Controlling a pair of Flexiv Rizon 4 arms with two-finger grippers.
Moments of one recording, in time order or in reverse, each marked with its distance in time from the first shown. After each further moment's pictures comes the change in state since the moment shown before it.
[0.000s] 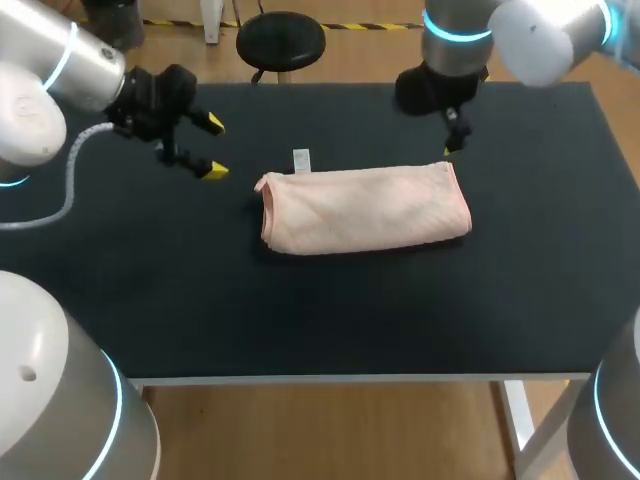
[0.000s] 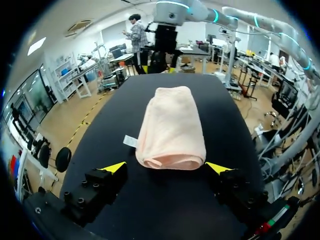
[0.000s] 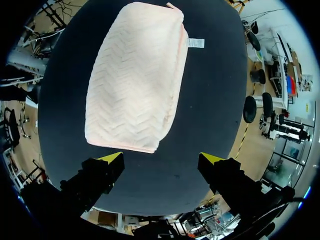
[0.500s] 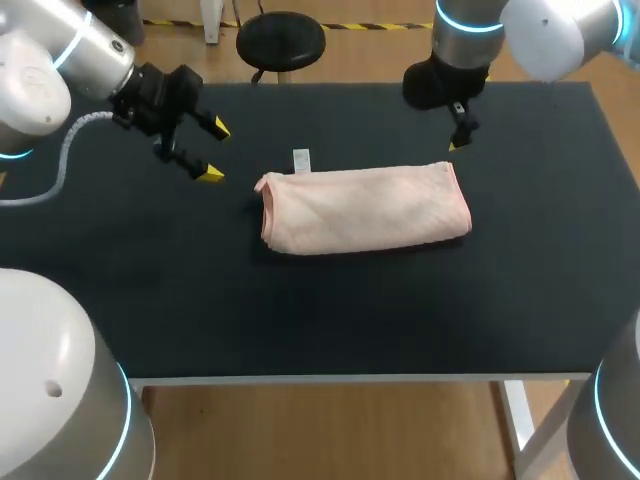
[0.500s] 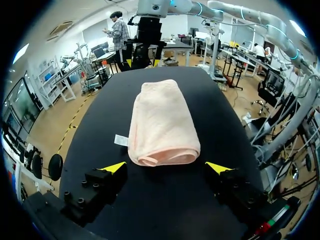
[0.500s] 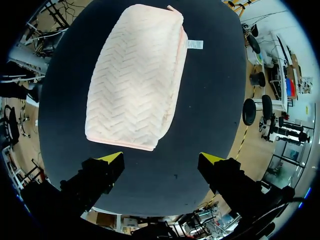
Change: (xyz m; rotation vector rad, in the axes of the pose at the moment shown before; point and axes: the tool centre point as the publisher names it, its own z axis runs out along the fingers) left arm -0.006 0.003 0.003 -0.055 0.107 0.066; right arm 0.000 -0.004 -0.002 -0.017 -0.001 -0.001
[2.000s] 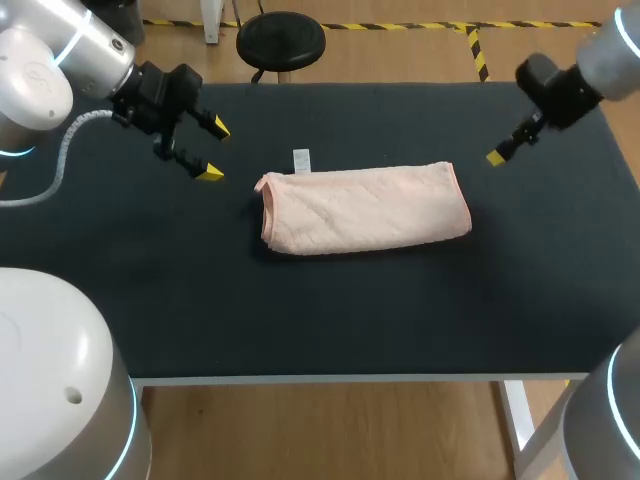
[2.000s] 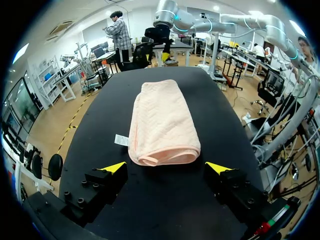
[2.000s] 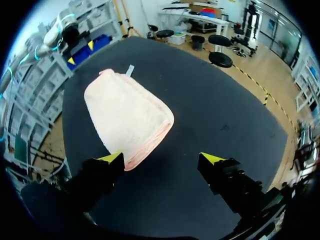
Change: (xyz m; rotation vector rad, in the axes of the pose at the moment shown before) left arm -0.001 0.001 0.000 0.000 0.002 -0.001; right arm 0.079 -0.068 0.010 -0.548 0.164 1.073
